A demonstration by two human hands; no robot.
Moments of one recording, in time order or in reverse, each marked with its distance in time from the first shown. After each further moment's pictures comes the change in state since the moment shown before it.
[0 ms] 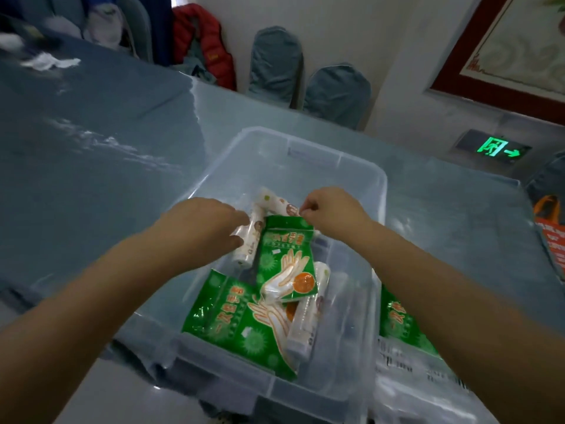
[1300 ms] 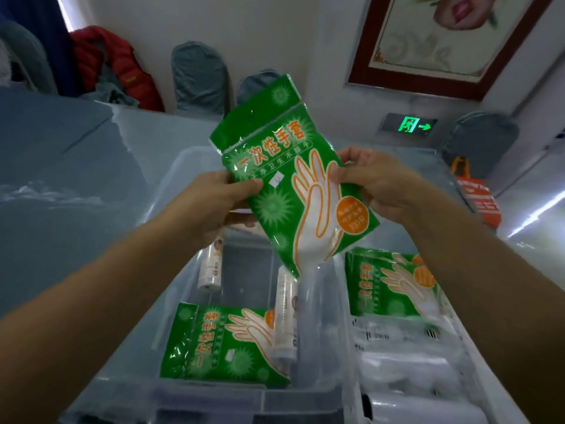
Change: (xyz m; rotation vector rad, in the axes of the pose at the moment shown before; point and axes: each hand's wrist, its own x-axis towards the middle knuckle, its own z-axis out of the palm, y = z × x) left_hand 0.070 0.048 -0.032 -1.683 -0.083 -0.146; right_hand -0.072 0.049 -0.098 1.176 0.098 0.255
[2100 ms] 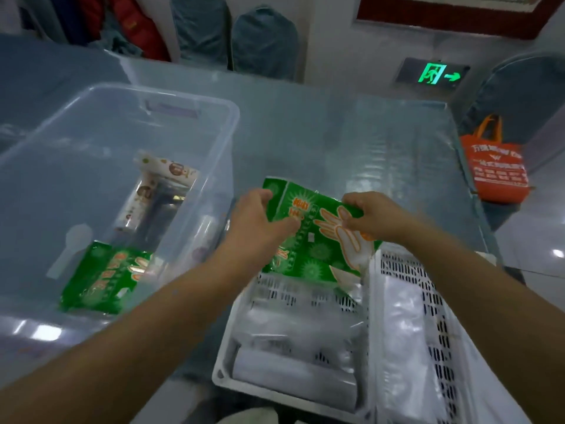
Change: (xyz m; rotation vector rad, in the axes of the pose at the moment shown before) left_hand -0.010 -0.116 0.291 0.475 0.282 0.053; right_hand -0.031 0.175 -0.251 -0.970 -0.157 -0.083
